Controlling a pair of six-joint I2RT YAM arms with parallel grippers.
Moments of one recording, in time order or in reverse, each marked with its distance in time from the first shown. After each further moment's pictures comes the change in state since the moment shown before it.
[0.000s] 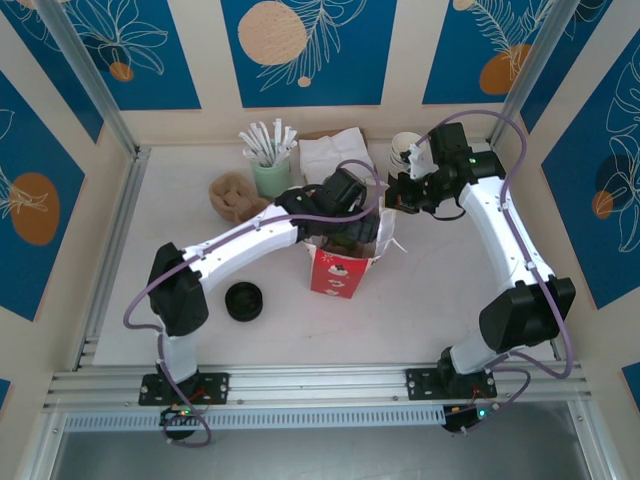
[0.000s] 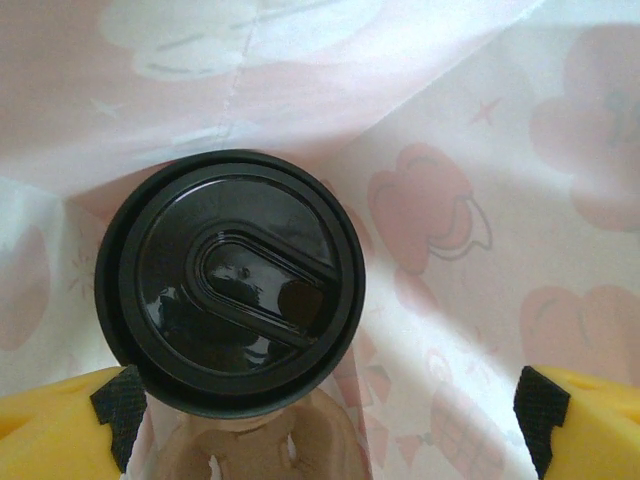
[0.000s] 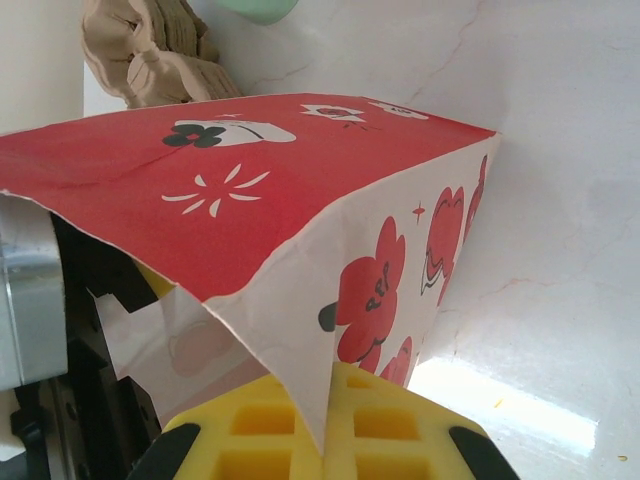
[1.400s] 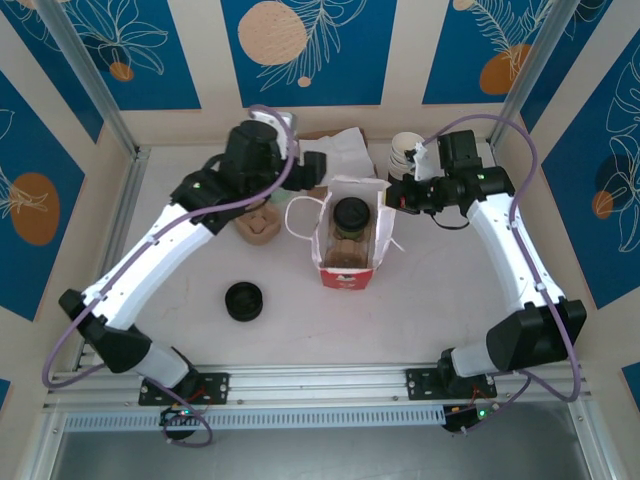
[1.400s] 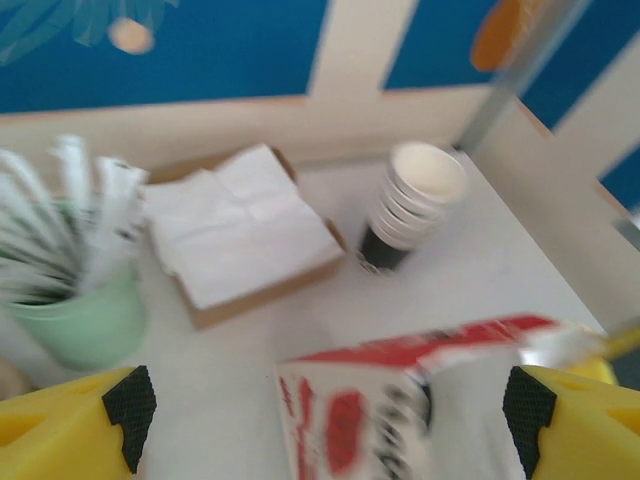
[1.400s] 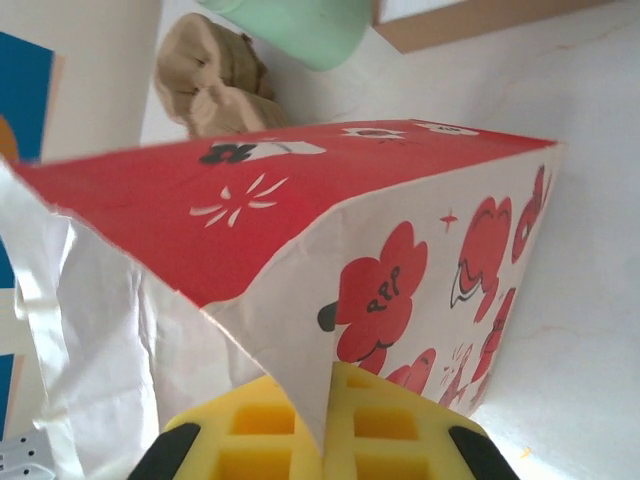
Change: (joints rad) left arm 0.195 -0.390 -0.002 0.046 -0.092 0.097; right arm -0.016 -0.136 -0.141 0.179 -0.078 0.002
